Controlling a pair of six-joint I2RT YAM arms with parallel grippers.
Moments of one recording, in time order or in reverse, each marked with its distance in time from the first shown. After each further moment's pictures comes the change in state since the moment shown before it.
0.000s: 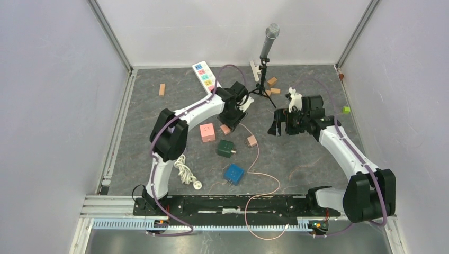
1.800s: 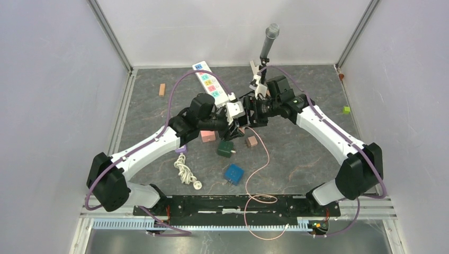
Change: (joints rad) left arm -0.031 -0.796 -0.700 0.716 0.559 0.193; right arm 0.331 0.231 0.441 -0.105 -0.246 0.378
